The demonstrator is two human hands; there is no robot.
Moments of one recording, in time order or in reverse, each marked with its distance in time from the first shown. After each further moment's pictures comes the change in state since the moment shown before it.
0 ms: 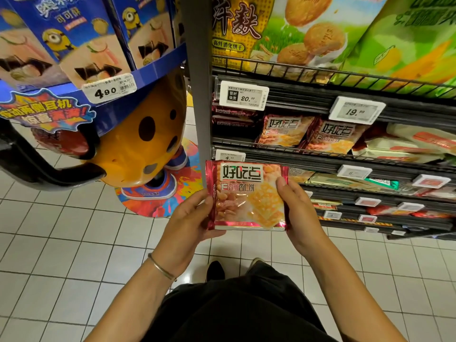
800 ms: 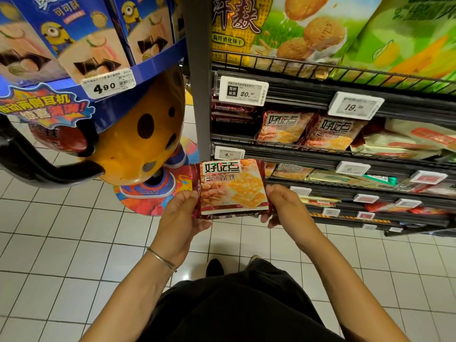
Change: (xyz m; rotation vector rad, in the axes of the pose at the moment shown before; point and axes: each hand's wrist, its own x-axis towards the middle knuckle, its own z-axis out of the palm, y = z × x) left_hand 0.006 -0.005 -0.006 -0.060 0.226 -0.058; right_hand 0.000 0.008 -0.003 -0.618 -0.055 -0.028
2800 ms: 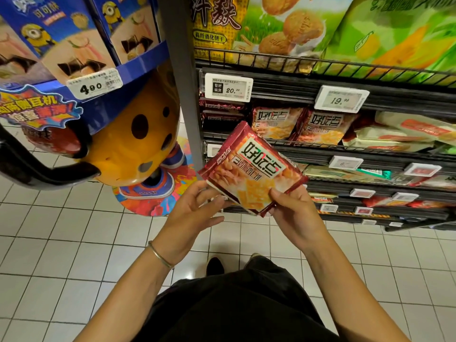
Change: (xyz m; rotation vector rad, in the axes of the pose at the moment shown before) left_hand -0.007 -0.001 0.019 0.130 -0.319 0.061; right_hand 0.001 0.024 -0.020 0.938 -0.196 -0.132
